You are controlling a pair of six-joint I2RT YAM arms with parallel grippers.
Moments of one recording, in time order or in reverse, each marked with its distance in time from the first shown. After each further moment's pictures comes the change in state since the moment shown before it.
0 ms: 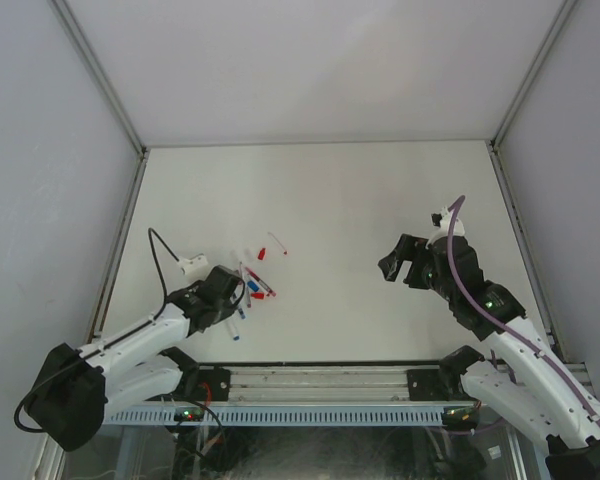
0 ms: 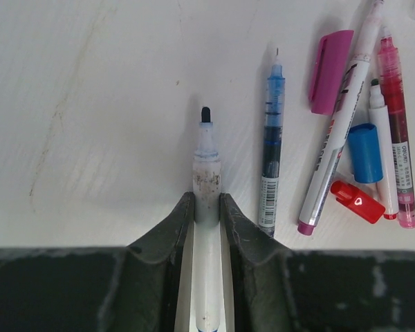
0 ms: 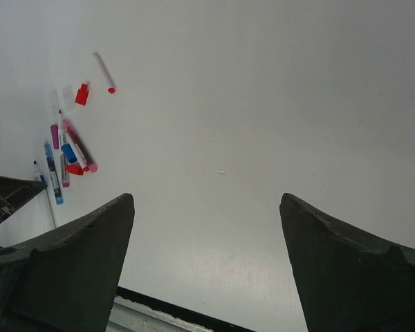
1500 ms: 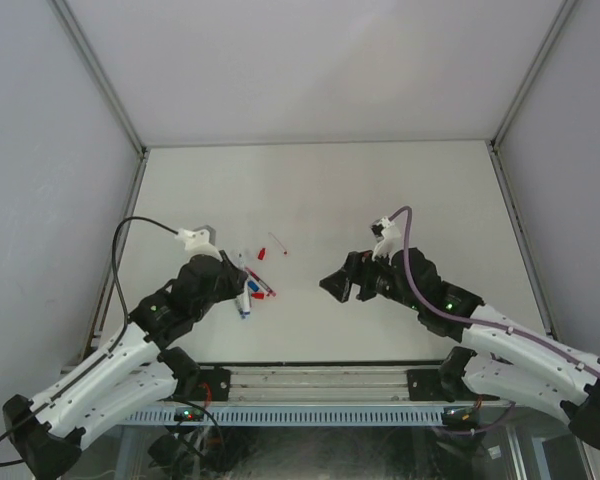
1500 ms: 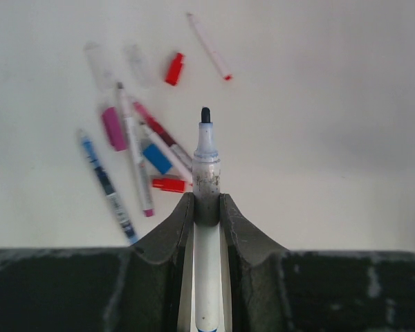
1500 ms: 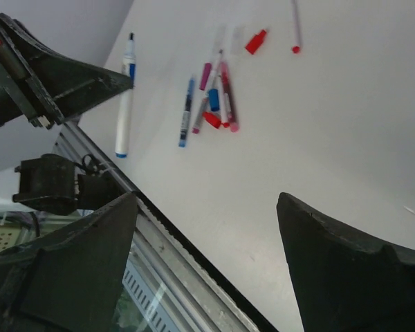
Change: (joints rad) left arm -0.089 -0.326 0.175 0.013 0.116 0.256; right arm 0.359 0.143 -0.082 0.414 -0.144 0.059
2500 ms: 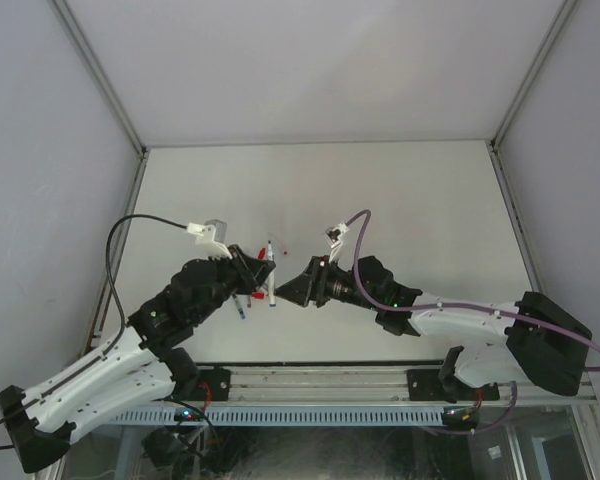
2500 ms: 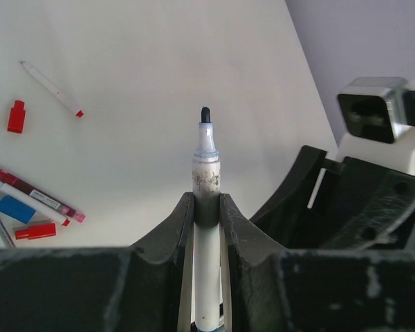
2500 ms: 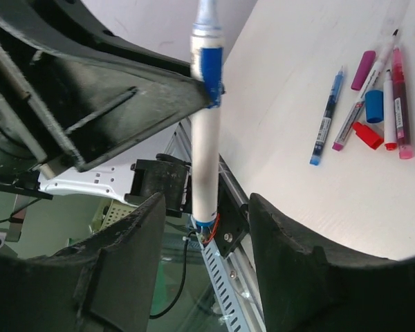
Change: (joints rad) left arm -0.167 -0.026 0.011 0.295 0.100 -0.021; right arm 0.171 0.423 -0.057 0.749 -0.126 0.306
